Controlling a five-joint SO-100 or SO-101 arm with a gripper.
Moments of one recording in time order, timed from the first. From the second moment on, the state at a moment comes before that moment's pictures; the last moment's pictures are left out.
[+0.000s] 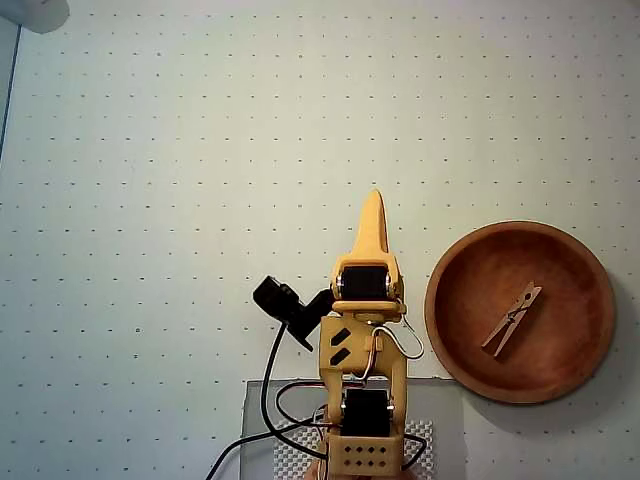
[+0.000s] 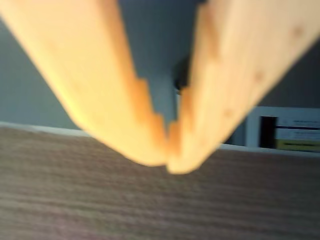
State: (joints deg) arm 1.1 196.4 171.1 24.3 -8.4
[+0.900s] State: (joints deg) arm 0.7 196.4 180.0 41.0 4.0
